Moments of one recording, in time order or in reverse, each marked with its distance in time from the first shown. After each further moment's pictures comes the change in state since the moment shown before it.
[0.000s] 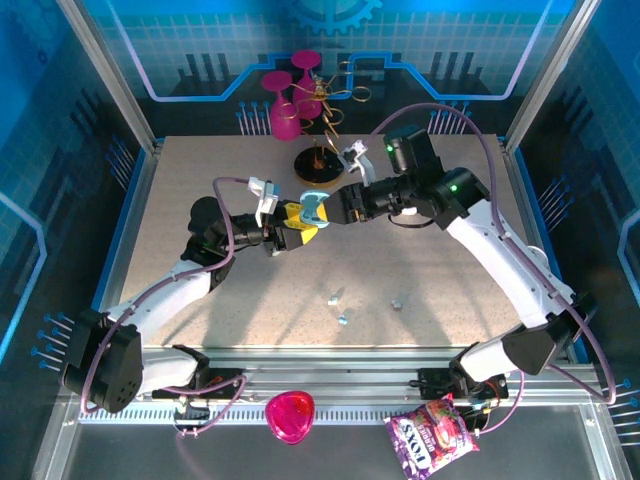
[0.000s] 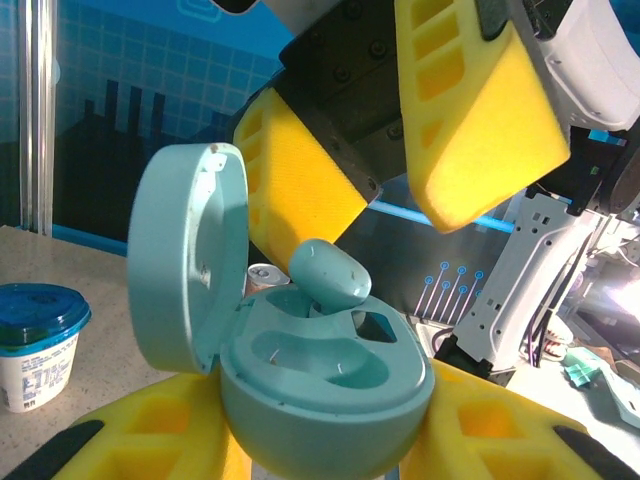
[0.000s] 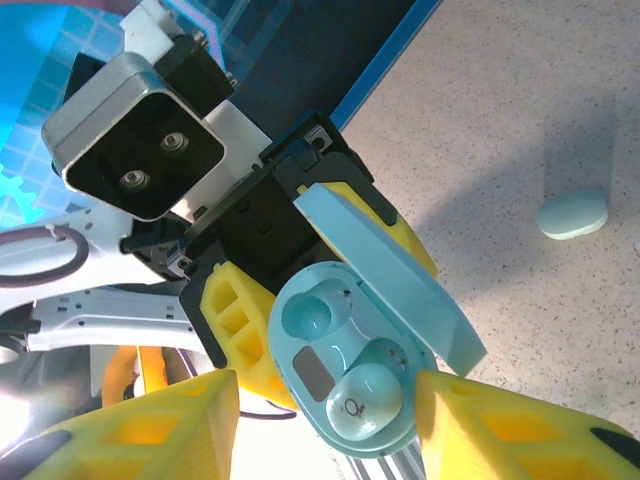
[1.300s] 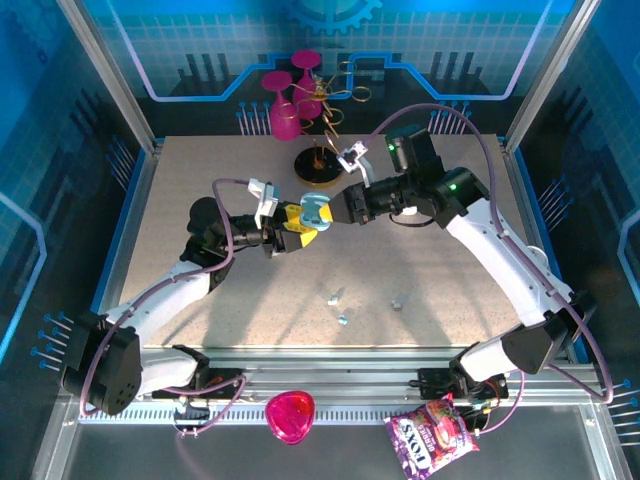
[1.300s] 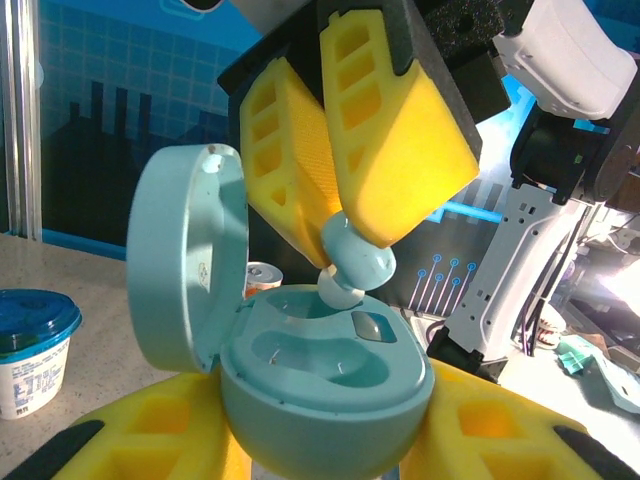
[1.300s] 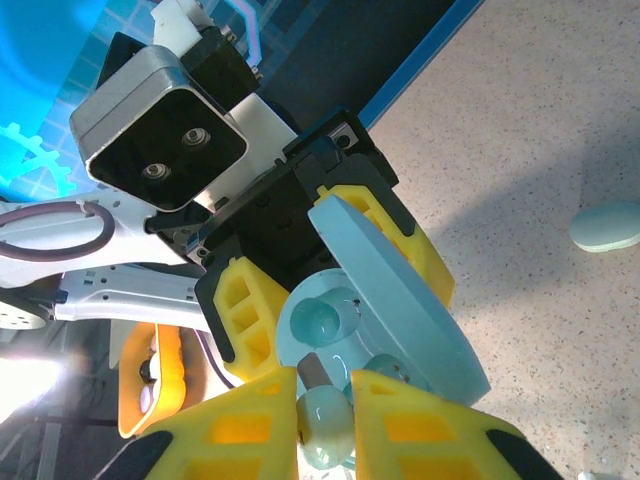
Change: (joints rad) left arm -0.002 -0.011 0.000 -0.009 0.022 0.019; right arm -0.020 0.008 -0.021 0.023 -0.103 -0.063
